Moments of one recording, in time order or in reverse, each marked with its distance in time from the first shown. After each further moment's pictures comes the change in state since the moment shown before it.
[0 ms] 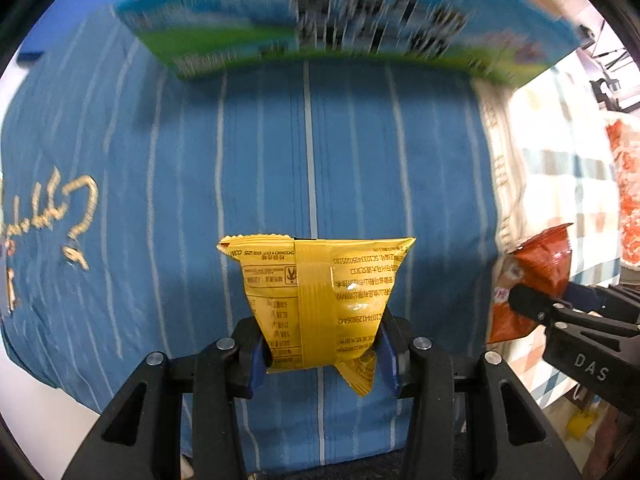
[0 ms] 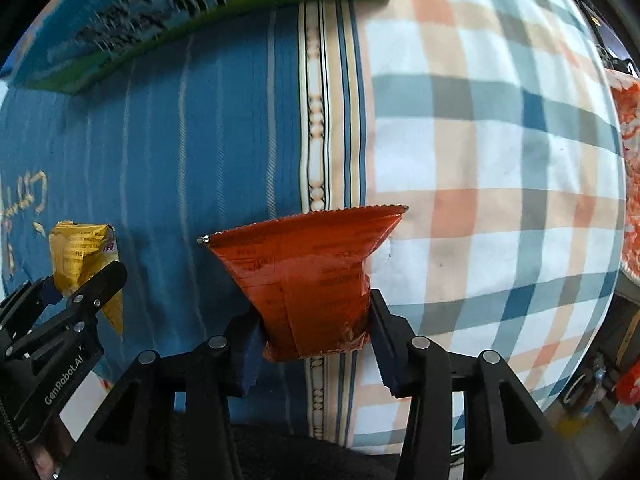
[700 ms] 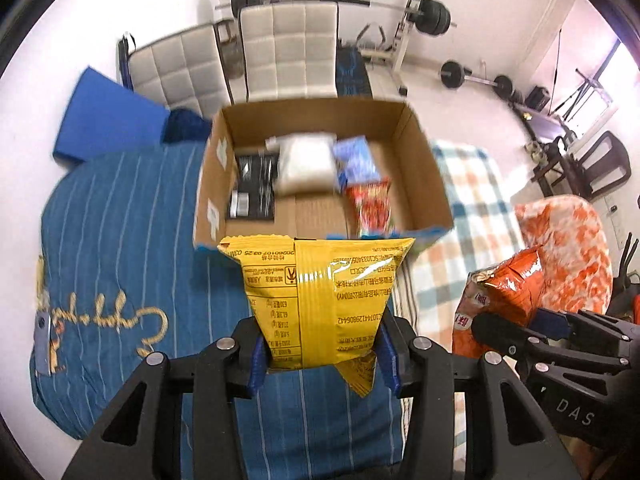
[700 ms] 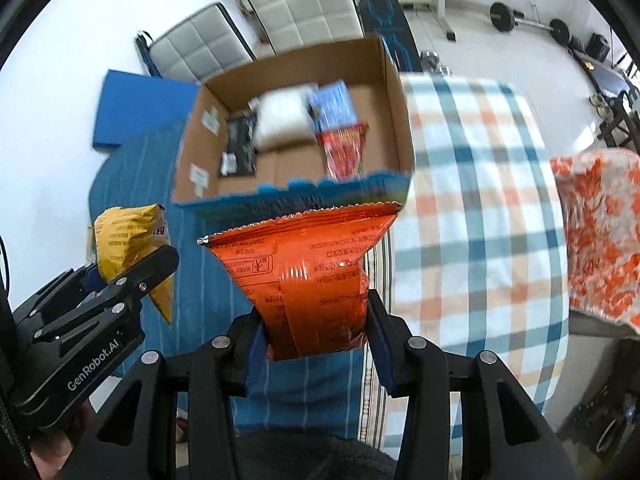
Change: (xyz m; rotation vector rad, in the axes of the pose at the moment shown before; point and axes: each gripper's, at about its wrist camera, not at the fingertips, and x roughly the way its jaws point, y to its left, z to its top) left arm -0.201 -0.009 0.045 0.035 -0.382 -0.056; right arm -0.226 0.015 -0.035 -0.023 -0.392 0.161
